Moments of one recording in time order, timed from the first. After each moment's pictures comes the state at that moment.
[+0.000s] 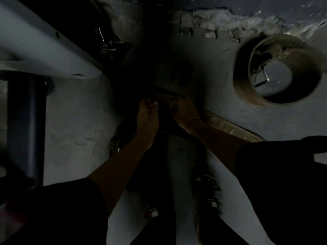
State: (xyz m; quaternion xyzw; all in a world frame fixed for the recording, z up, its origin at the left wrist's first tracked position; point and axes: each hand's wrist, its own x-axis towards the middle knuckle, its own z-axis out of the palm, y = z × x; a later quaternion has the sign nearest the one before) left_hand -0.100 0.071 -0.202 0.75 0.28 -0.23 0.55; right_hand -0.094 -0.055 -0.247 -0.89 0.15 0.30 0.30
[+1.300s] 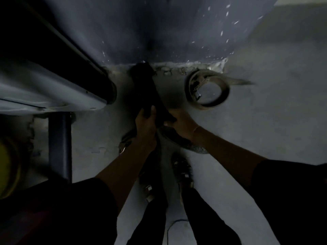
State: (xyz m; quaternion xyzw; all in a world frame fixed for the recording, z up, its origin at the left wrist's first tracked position) left_hand -0.142 -0.013 0.089 0.65 0.27 -0.23 0.67; right_hand -0.167 -0.136 0.097 -0.83 0.15 0.25 0.48
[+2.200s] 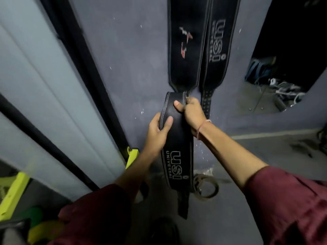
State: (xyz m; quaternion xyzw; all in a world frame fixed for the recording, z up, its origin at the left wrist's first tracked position) left_hand -0.153 0.061 0.743 0.66 -0.18 -0.04 0.73; right_hand -0.164 -0.064 0.800 -0.67 0.12 -0.13 0.72
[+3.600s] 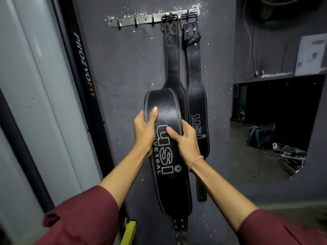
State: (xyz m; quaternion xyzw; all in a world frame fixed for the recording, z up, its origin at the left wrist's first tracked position) left_hand -0.168 0.017 0.993 0.59 -0.27 0.16 0.75; right_hand -0.229 -0.091 0.962 -0.61 -0.12 -0.33 0.71
